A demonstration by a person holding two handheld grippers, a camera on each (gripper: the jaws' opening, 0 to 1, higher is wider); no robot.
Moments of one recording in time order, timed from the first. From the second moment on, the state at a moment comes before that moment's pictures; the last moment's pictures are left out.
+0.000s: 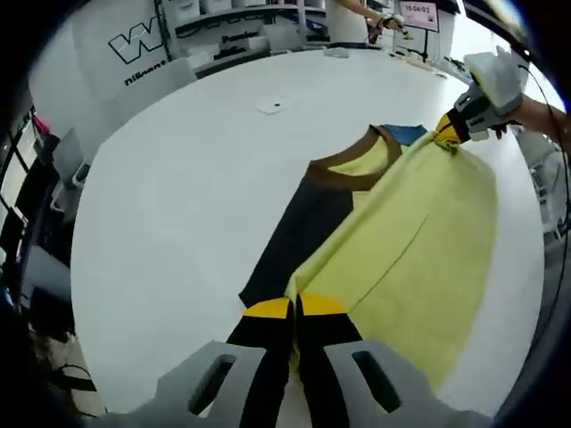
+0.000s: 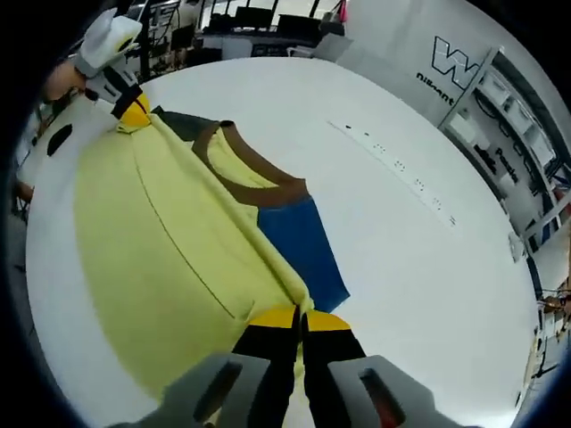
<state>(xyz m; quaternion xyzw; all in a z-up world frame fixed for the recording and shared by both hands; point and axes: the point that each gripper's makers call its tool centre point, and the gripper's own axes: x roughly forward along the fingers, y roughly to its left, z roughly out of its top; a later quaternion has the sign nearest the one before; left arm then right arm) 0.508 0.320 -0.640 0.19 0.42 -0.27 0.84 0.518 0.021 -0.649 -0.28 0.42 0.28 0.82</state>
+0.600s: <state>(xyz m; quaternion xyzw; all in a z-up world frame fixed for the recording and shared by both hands) 0.451 0.321 -0.642 0.26 0.43 -0.30 0.81 0.429 0.025 -0.651 -0.24 0.46 0.34 0.78</state>
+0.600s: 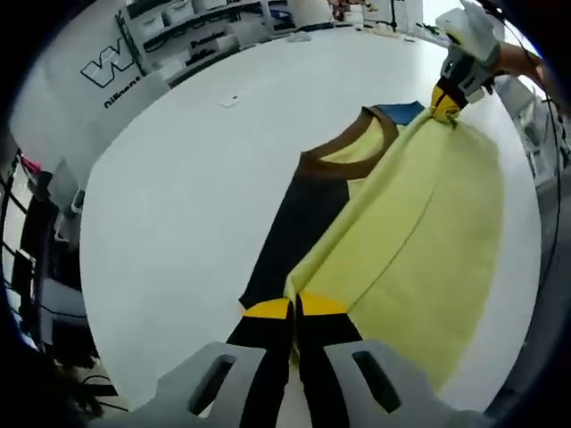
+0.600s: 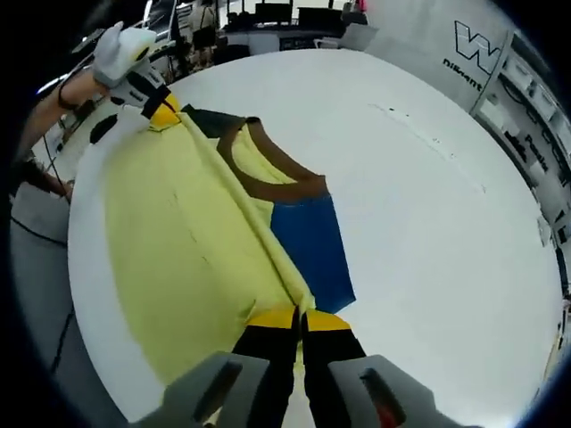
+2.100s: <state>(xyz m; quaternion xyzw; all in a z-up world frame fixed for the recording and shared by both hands) 0.376 0.327 -0.620 0.45 0.26 -0.48 0.71 0.361 0.042 -0.616 -0.48 0.25 0.54 0.64</state>
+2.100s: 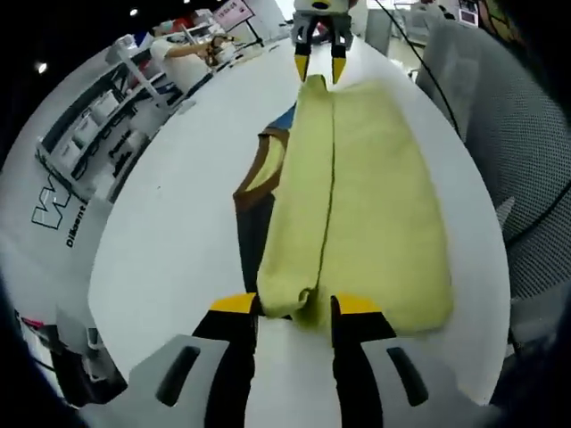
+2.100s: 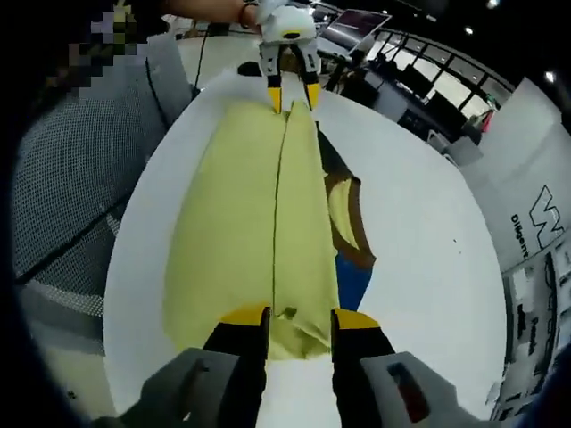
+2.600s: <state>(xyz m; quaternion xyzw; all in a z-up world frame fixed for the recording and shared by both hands) 0.384 0.324 -0.635 0.51 0.22 -0.53 0.64 0.353 0.032 -0.641 -0.56 0.26 0.56 0.55</state>
